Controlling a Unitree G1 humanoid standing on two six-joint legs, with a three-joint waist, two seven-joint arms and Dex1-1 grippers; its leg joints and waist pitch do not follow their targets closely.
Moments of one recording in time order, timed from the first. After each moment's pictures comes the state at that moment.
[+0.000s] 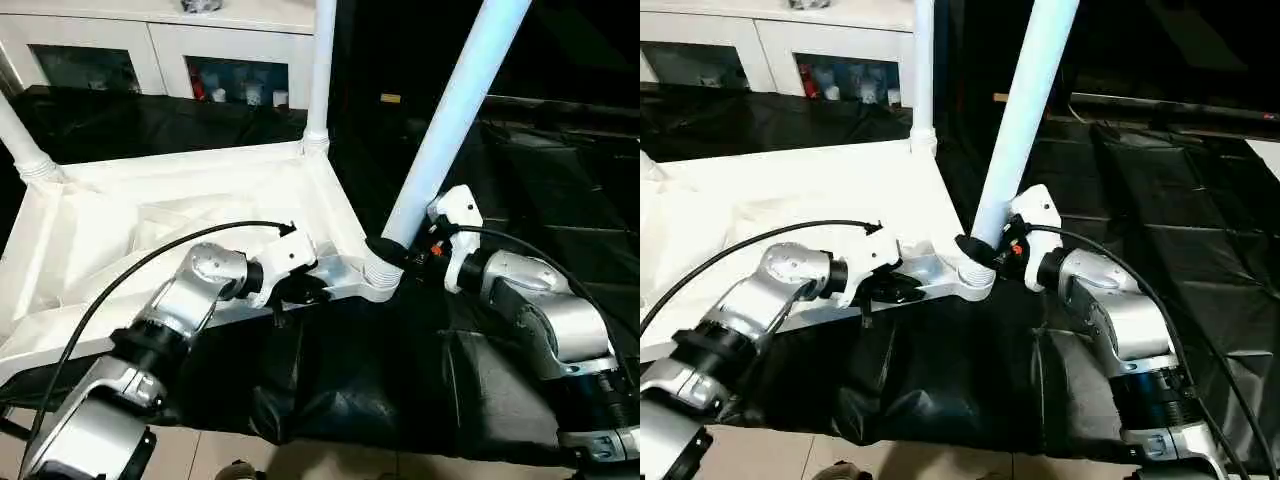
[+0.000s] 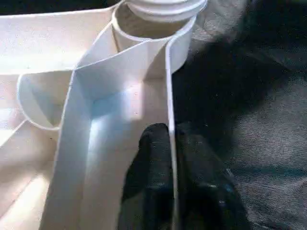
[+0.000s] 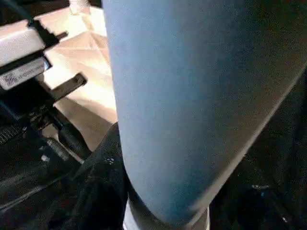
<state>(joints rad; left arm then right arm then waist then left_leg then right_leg) -0.68 0.37 -0.39 0.57 0.02 0.19 -1.08 -0.44 -0.37 0.09 0.09 0.26 0.49 0.75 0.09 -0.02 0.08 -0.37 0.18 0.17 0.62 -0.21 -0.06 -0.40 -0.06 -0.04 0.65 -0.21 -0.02</state>
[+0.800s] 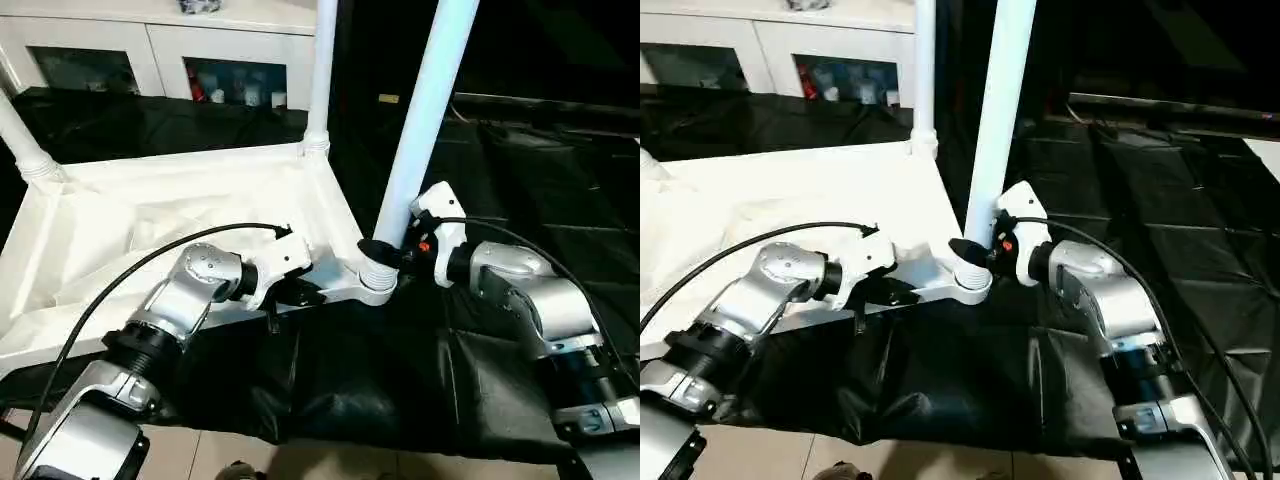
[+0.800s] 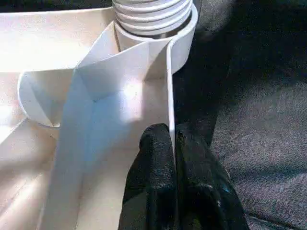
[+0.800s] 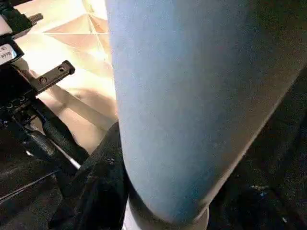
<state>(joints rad) -0.64 0.39 -0.37 0.52 0.02 0.19 -1.10 -0.53 -0.36 0.13 0.21 0.24 0.52 0.76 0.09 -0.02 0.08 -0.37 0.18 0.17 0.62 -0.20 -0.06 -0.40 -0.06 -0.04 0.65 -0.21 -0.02</state>
